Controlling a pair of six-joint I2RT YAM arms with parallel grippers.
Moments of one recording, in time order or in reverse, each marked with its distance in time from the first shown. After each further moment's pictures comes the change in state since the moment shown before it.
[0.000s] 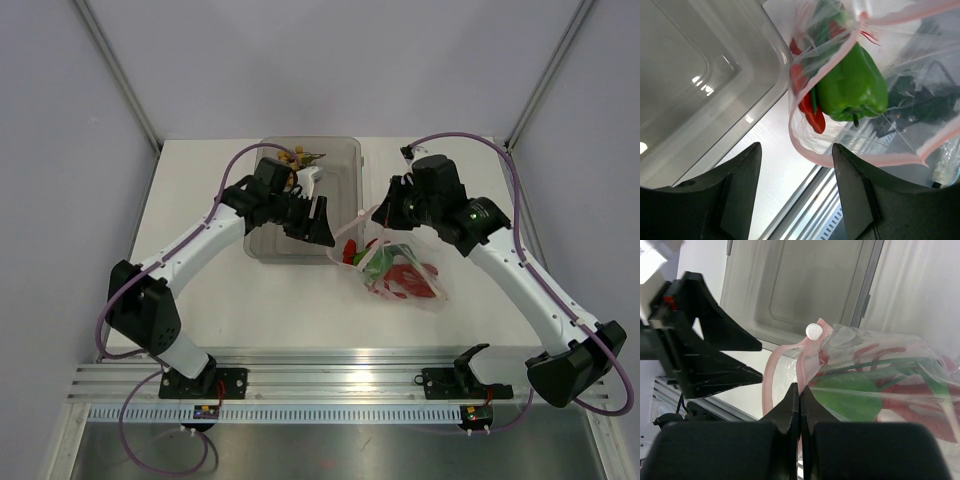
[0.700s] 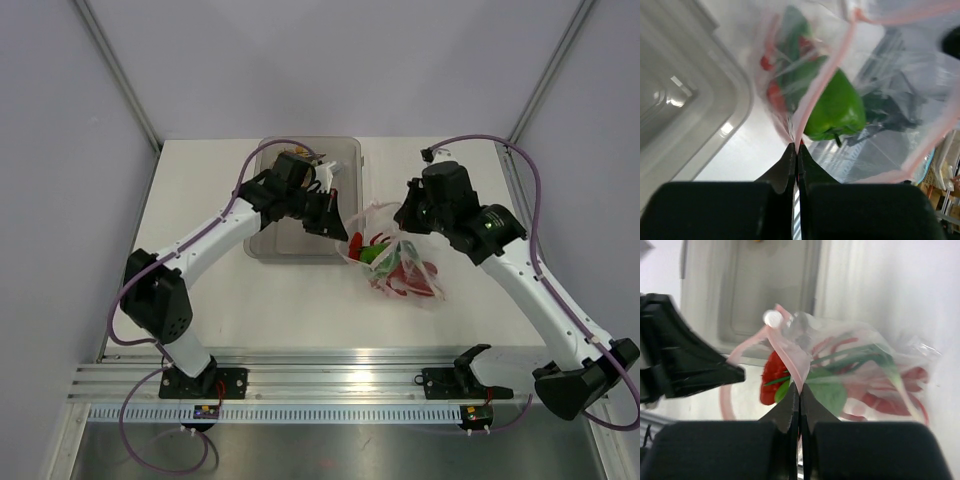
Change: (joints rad) left arm -0.055 0.100 0.063 0.083 0.057 -0.137; right arm 0.000 -0.065 -0.001 -0.087 0.194 0.003
